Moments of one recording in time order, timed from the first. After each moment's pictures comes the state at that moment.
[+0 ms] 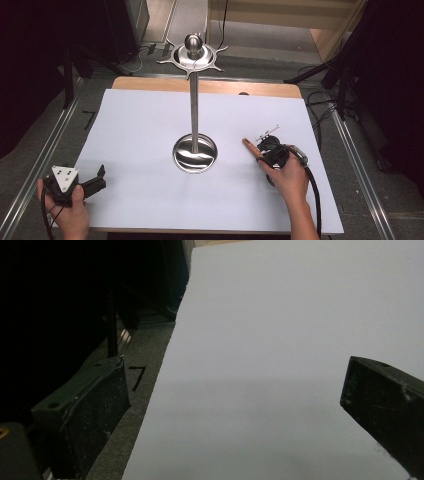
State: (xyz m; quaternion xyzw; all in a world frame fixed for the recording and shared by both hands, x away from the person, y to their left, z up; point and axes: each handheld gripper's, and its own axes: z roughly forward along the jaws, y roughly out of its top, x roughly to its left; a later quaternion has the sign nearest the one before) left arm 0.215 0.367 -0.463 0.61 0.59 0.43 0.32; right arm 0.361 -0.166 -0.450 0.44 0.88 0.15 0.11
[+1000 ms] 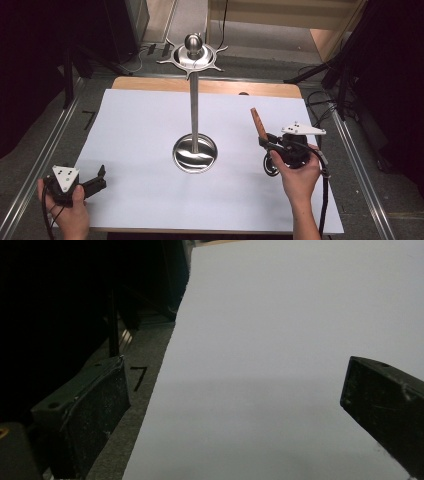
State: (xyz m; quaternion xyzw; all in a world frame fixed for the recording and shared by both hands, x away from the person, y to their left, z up) left arm 0.215 0.366 -0.463 0.61 0.58 0.44 0.31; right arm 0.318 -0.193 -0.378 0.44 0.76 0.45 0.17
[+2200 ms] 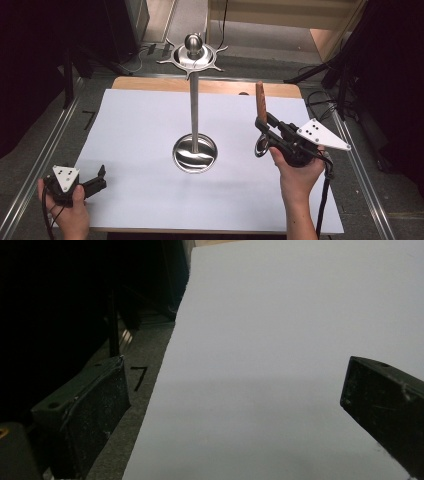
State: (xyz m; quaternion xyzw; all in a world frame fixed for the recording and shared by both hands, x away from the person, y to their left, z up) left arm 0.215 0.366 -0.463 0.61 0.58 0.44 0.31; right arm 0.284 -0.176 -0.322 0.33 0.65 0.63 0.26
